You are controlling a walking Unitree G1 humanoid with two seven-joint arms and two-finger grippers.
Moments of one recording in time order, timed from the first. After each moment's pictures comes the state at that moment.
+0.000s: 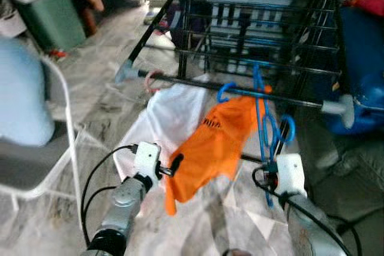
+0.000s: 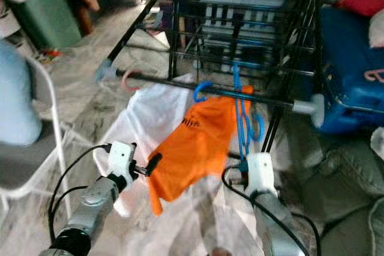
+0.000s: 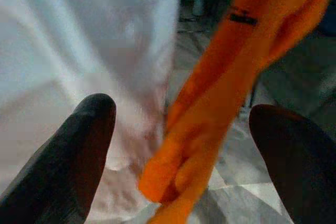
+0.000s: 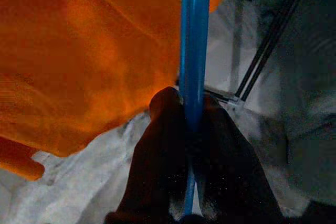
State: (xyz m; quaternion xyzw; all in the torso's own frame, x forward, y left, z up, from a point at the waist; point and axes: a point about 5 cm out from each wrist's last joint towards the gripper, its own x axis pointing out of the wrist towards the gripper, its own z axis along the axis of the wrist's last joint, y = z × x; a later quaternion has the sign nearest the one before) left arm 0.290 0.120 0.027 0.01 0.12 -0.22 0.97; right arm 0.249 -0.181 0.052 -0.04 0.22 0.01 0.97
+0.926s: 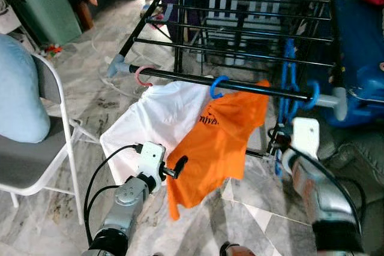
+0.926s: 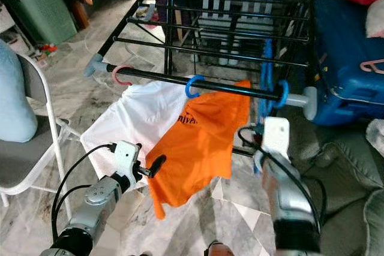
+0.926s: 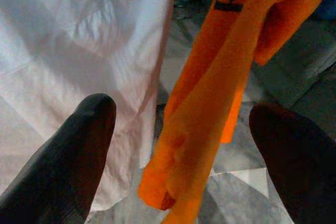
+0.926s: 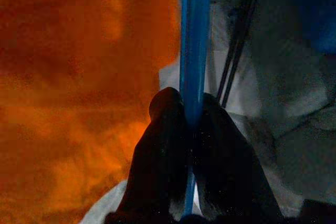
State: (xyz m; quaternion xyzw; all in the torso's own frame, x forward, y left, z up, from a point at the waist) left arm 0.290 0.117 0.027 0.01 0.13 -0.24 0.96; right arm 0.310 -0.203 0.092 0.01 0.20 -0.06 0.98
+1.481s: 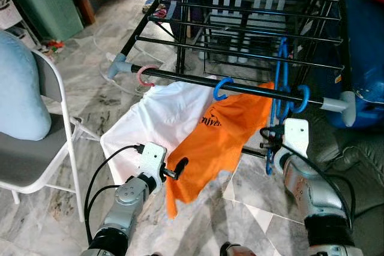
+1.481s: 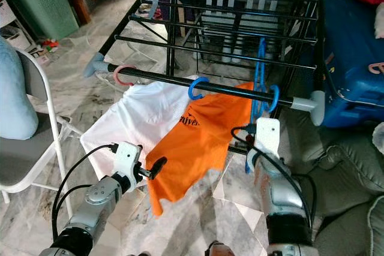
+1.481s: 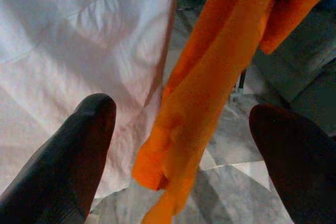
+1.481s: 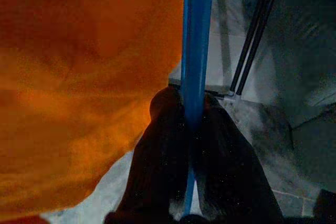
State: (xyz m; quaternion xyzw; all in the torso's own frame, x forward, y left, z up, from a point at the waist) left arm 0.290 0.117 0.025 0.02 0.14 -0.24 0.96; right arm 0.310 -0.192 0.079 0.03 0.23 -0.05 0.97
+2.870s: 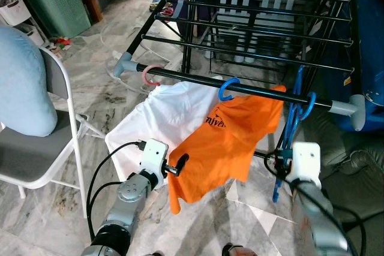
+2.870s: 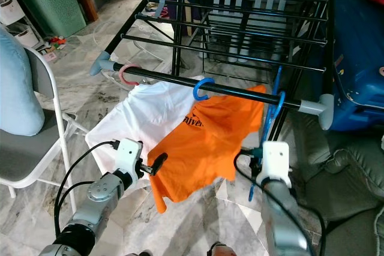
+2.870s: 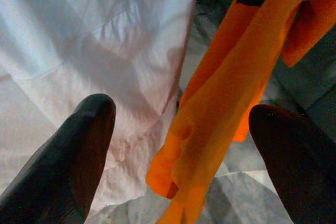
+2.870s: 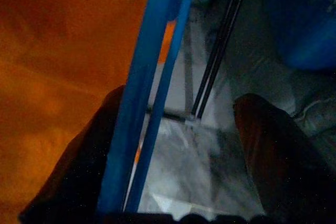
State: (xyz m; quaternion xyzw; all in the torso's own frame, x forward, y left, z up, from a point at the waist) left arm 0.296 0.112 0.031 0.03 0.12 -0.23 0.97; right arm 0.260 -0.203 0.064 -0.06 0.14 -0.11 0.98
